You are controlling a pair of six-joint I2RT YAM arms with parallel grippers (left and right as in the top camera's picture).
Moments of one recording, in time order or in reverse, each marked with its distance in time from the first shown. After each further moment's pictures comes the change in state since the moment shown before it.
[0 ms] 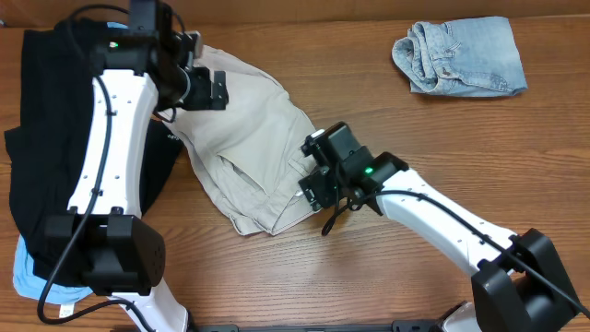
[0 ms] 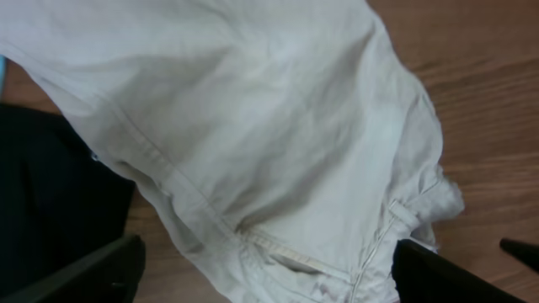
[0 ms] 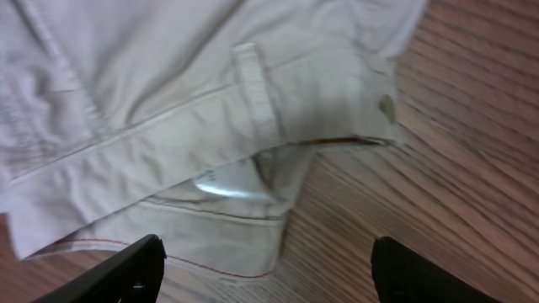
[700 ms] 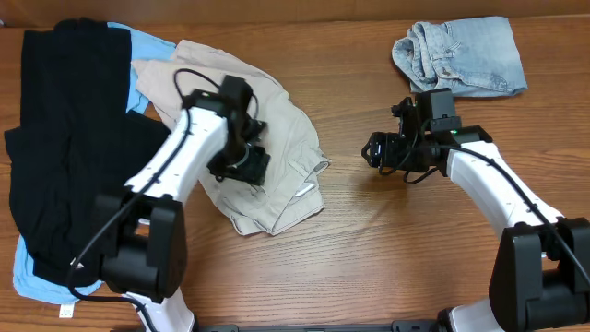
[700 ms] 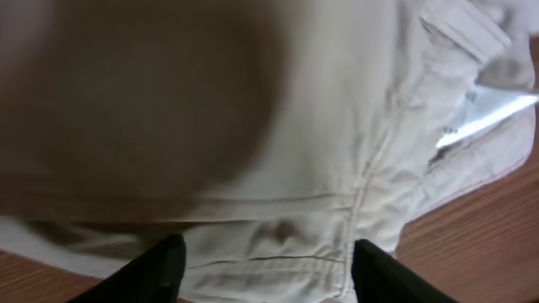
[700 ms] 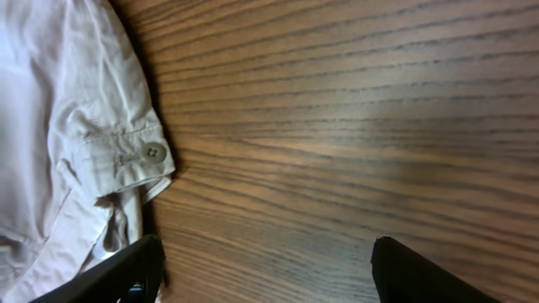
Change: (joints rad) left arm -0.249 -0.001 -0.455 0.089 -0.030 0.069; right arm -0.485 0.027 0.001 -0.019 -0.272 0.126
